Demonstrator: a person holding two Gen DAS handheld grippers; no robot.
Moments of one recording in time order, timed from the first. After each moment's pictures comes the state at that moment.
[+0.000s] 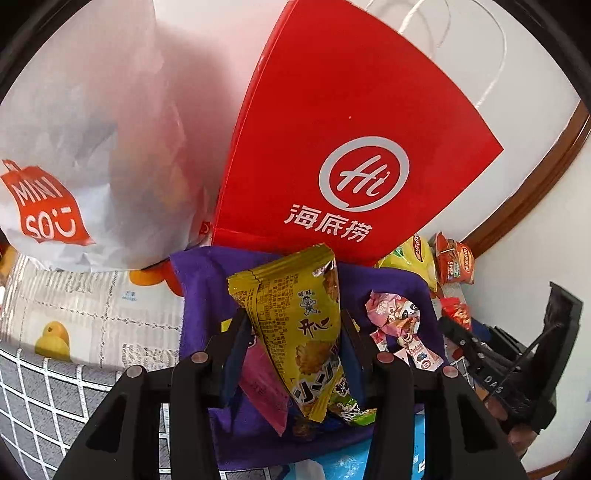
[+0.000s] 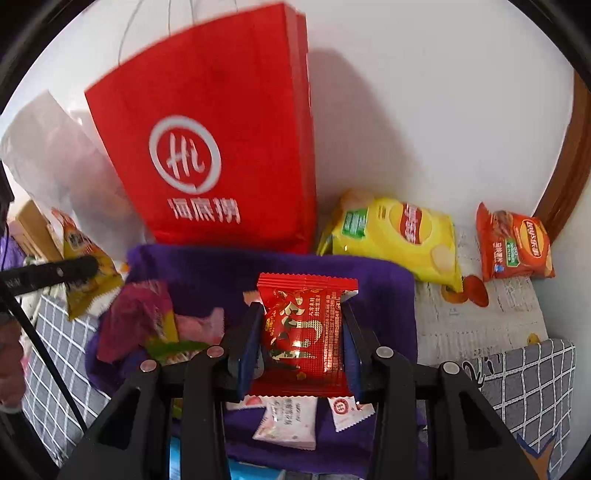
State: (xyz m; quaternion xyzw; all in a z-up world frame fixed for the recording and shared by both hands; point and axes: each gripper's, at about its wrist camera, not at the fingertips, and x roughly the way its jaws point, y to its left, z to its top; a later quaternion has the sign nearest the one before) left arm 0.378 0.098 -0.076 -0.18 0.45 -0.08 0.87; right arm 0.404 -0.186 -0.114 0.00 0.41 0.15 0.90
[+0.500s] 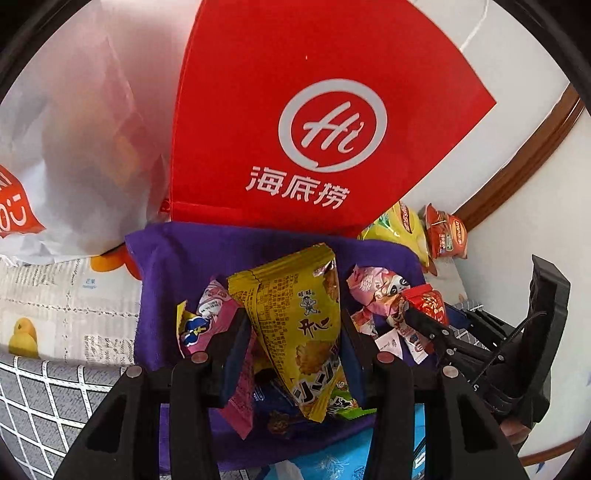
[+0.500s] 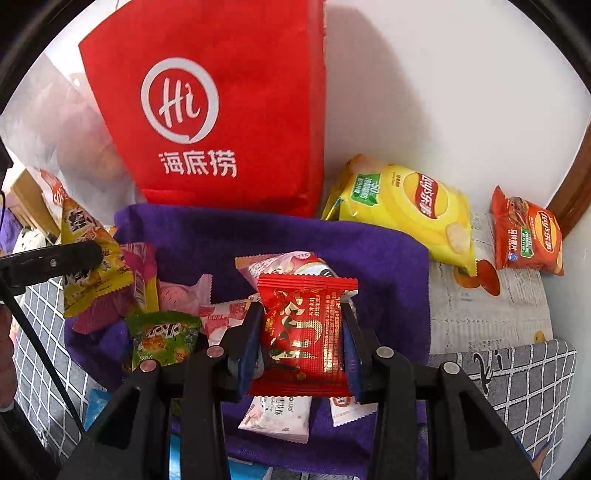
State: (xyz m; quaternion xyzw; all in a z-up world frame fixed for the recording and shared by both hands) left arm 0.387 0.063 -0.097 -0.16 0.48 -0.11 0.86; right arm 0.411 -0.174 -0.143 -0.04 0.46 0.16 0.87
